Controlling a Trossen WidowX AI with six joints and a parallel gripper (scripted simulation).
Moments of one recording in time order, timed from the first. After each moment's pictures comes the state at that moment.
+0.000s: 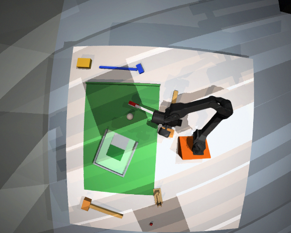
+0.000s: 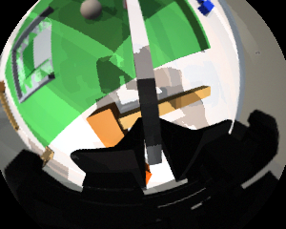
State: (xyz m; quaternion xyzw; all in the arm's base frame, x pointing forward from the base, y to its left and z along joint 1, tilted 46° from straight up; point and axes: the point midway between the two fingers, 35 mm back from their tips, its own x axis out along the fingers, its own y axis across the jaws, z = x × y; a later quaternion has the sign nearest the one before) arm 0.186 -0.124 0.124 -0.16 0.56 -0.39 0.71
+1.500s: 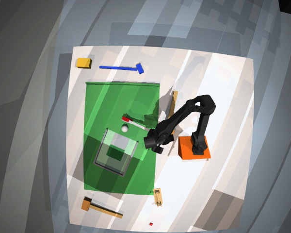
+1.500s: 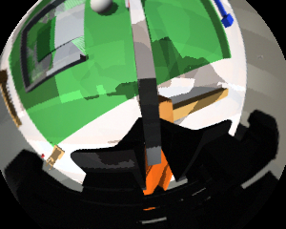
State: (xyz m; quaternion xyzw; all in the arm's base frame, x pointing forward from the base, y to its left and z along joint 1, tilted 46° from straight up) arm 0.222 -0.059 0.055 -0.16 0.57 -0.38 0.71
